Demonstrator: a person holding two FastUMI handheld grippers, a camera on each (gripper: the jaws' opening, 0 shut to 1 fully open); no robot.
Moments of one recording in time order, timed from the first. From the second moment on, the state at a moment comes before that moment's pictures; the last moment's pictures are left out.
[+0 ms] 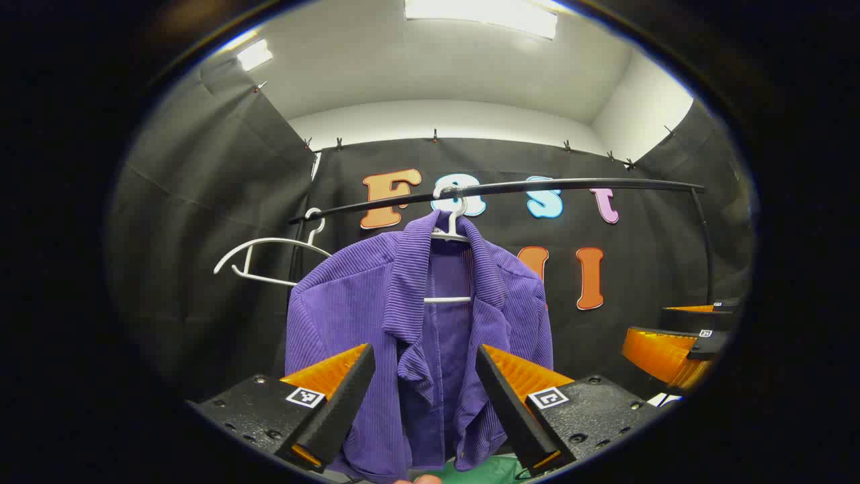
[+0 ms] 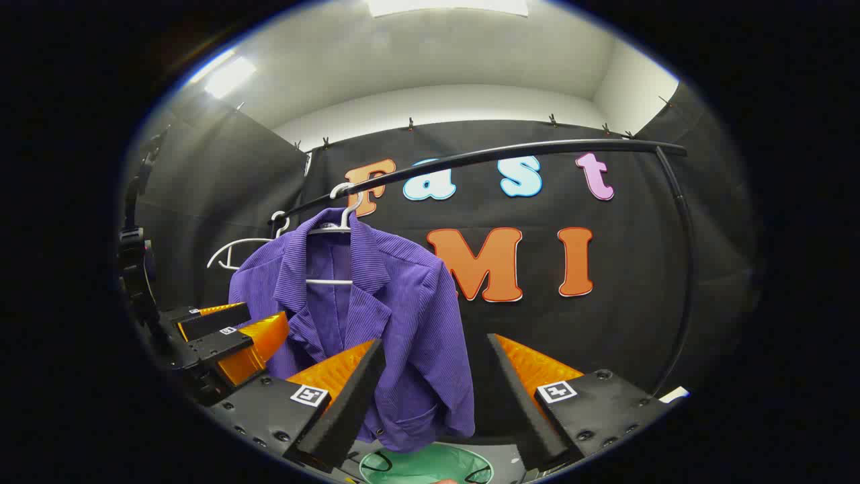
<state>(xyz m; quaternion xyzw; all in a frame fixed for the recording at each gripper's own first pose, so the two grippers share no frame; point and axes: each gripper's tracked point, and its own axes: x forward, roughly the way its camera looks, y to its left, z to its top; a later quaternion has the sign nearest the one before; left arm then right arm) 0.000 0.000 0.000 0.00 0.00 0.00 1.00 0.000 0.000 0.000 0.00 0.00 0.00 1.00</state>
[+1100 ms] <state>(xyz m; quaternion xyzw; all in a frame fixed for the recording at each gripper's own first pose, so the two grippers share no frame) -0.001 0.007 -0.003 0.00 0.01 0.01 1.00 -0.001 -0.003 0.003 0.00 0.00 0.00 1.00</state>
